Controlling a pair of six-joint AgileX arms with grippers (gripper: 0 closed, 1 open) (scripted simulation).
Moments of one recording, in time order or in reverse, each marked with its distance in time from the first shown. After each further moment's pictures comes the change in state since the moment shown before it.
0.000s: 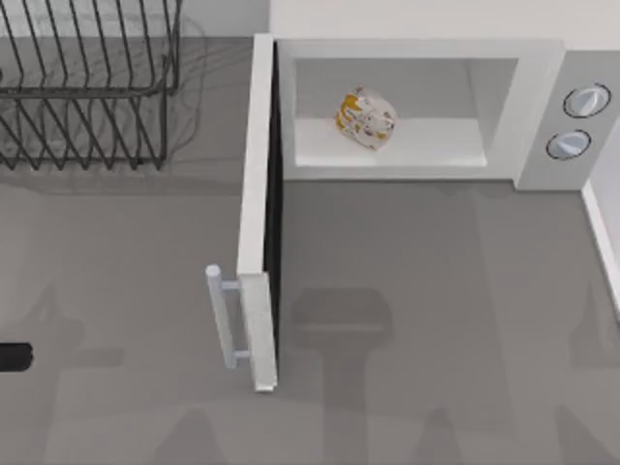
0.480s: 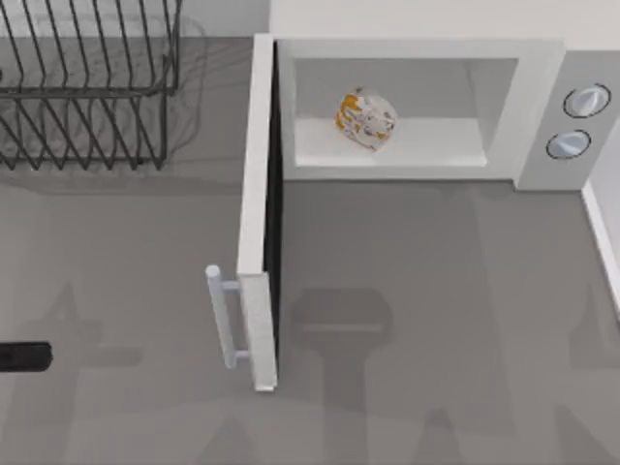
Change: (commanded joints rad) left arm -0.262 -0.007 0.061 -0.070 -0.263 -0.001; right arm 0.000 0.000 0.000 0.000 0.000 0.000
